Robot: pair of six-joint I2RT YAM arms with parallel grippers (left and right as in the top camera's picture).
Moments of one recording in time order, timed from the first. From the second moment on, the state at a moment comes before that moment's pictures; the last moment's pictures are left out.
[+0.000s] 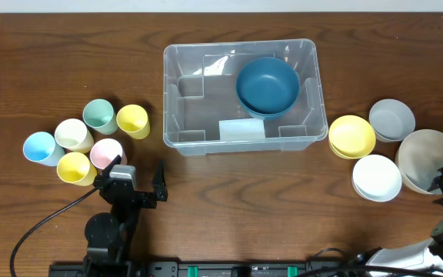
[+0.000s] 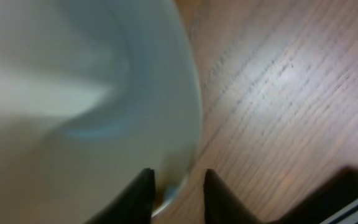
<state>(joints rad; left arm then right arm) -0.09 0.01 0.06 -0.20 0.07 -0.08 -0.89 1.77 1.21 -1.11 -0.07 0.39</state>
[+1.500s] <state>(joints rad) -0.09 0.01 0.06 -0.20 0.07 -0.08 -0.61 1.74 1.97 -1.46 -0.26 0.36</state>
